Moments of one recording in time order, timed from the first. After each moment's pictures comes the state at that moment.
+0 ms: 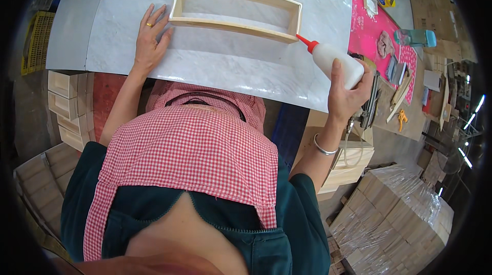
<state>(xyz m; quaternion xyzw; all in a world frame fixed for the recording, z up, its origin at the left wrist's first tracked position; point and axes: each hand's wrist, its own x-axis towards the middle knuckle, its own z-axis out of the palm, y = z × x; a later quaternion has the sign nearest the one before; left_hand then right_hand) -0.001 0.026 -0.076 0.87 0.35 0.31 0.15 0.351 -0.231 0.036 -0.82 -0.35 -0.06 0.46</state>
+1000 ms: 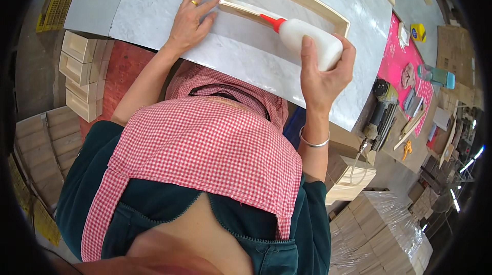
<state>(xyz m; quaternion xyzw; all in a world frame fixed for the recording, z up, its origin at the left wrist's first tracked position) -0.001 0.027 -0.083 0.87 0.36 0.31 0.11 0.245 -0.143 0.025 -0.74 -0.45 0.05 0.50</state>
